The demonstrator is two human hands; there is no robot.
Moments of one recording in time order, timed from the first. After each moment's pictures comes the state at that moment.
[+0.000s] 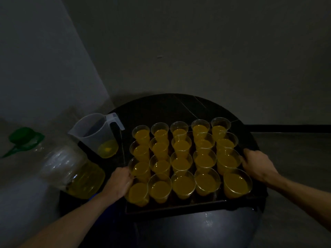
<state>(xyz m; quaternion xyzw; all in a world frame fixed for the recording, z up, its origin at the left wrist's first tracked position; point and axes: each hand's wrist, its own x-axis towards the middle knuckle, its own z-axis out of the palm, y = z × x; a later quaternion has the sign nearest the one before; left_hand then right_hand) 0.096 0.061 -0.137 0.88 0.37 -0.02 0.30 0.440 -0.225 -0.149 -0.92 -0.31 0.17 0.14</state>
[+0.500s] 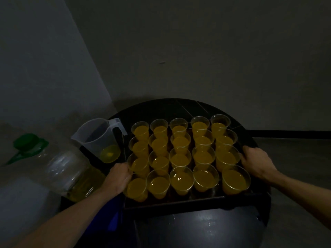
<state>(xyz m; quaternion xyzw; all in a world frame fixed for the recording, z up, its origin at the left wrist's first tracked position) 0.104 0.091 -0.132 0.89 0.36 0.01 0.28 0.448 -0.200 -0.126 -0.92 -0.32 0.14 0.15</state>
